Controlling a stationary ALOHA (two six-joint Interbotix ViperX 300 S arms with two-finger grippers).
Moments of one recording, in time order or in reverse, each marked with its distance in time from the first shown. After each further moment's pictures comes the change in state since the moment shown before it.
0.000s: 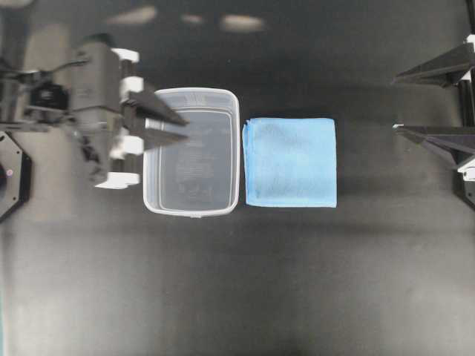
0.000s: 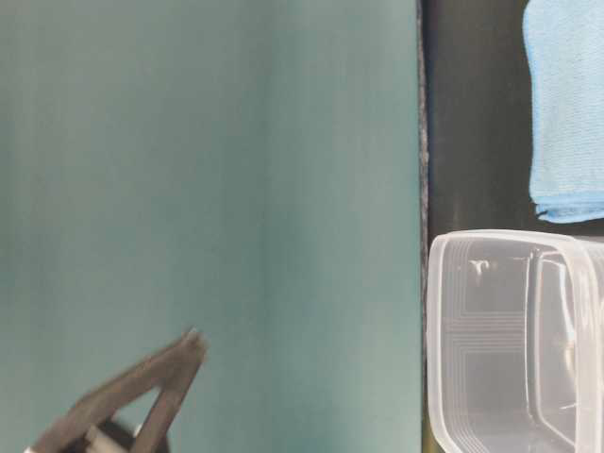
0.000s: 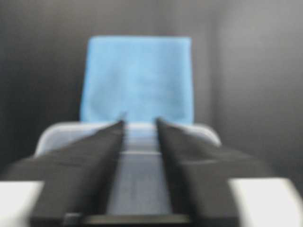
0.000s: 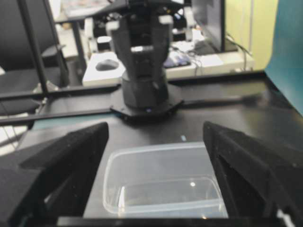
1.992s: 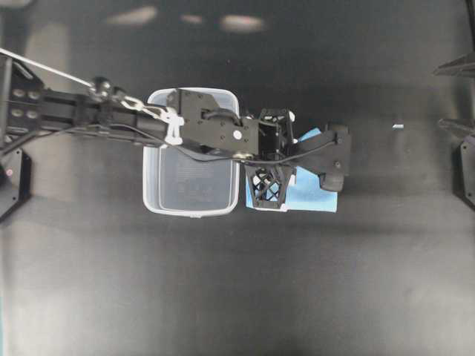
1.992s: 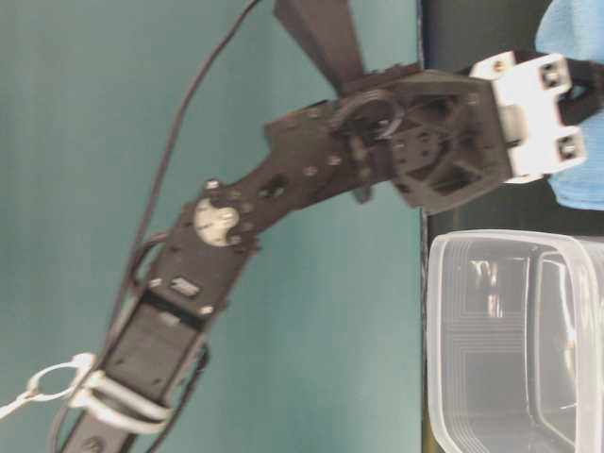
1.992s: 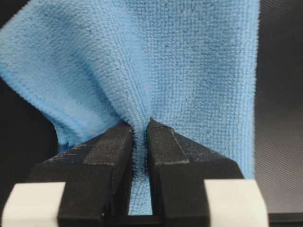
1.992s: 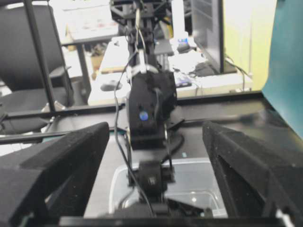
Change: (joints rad) left arm -0.023 0.891 -0.689 0.000 0.344 0.109; right arm 0.000 -0.202 0.002 0.002 0.137 0.000
